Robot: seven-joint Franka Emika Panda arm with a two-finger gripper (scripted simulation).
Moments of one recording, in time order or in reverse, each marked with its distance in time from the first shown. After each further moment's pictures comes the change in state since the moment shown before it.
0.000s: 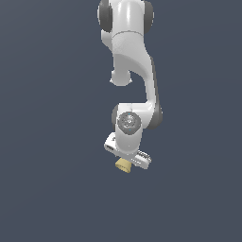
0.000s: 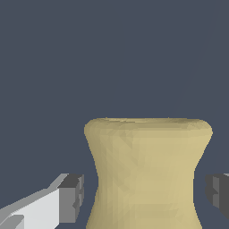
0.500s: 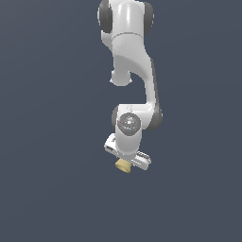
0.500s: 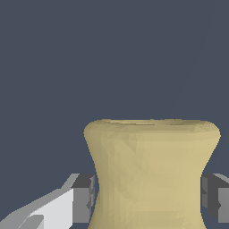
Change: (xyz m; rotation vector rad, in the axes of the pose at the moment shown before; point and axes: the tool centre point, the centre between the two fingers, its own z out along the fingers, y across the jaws) arm 0.002 -0.001 0.003 0.001 0.001 0.001
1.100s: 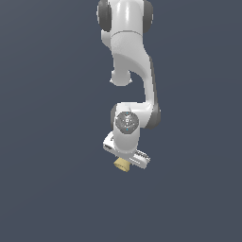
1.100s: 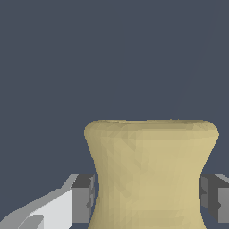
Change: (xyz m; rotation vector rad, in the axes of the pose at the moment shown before) arm 0.000 0.007 -0.004 0.000 -0.001 -0.001
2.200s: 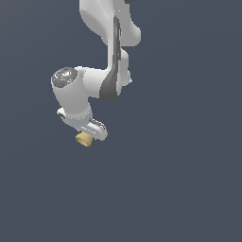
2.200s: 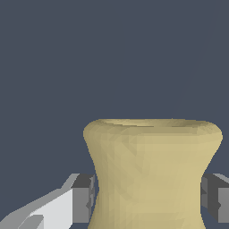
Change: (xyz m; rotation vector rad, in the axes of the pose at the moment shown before) arm 0.007 0.184 -0.096 0.001 0.000 0.002
